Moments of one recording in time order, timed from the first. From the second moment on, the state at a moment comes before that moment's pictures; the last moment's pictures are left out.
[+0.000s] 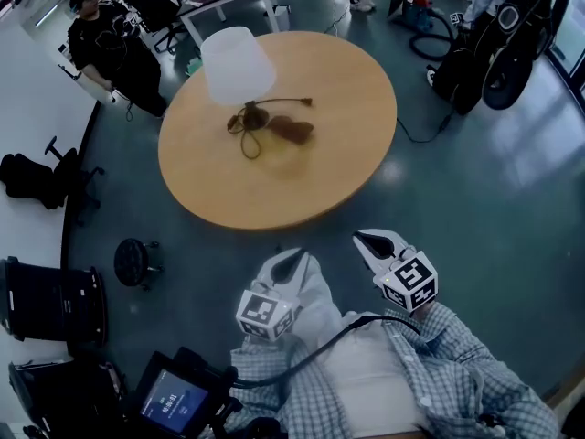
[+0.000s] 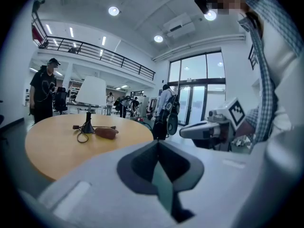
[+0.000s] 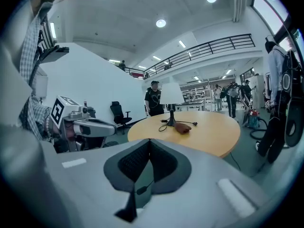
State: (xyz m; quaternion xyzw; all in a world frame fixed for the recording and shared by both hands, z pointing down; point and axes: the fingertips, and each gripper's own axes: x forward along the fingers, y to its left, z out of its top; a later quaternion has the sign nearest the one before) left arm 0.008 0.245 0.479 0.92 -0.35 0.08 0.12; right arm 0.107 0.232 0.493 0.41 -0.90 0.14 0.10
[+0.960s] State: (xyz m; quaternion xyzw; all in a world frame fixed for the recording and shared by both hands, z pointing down) left arm -0.059 -0.022 0.498 0.91 -0.35 0.00 0.24; right arm 0.038 -0.037 0.506 0.39 -0.90 0.15 0.14
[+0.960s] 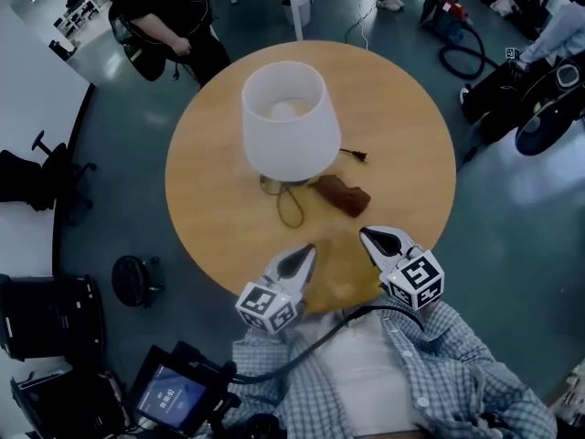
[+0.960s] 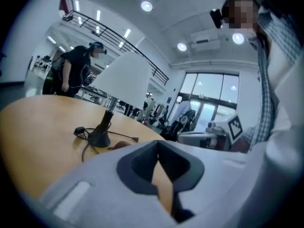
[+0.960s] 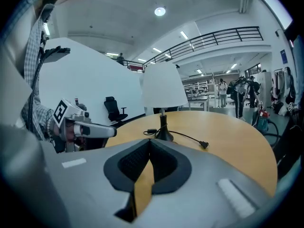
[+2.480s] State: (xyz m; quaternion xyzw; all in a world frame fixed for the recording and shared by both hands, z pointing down) left arm -0.043 -0.168 0.427 0.86 -0.29 -0.28 0.32; right arm 0.016 -0.148 0.597 0.30 -0.88 0.11 0.35
